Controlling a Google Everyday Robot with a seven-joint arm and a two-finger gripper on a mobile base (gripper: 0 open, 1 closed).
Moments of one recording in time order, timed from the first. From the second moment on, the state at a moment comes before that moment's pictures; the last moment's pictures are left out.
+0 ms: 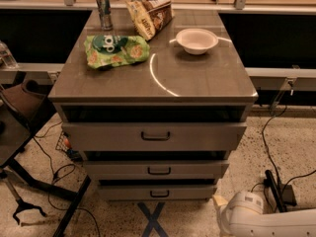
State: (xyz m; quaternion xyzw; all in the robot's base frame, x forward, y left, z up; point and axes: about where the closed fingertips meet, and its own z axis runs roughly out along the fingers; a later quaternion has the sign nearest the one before) arm 0.392 -0.251 0.337 -0.71 0.70 -0.06 0.09
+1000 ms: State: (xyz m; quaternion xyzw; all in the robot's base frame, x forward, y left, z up) arm 0.388 -0.149 0.278 -0.74 0.67 -0.04 0.11
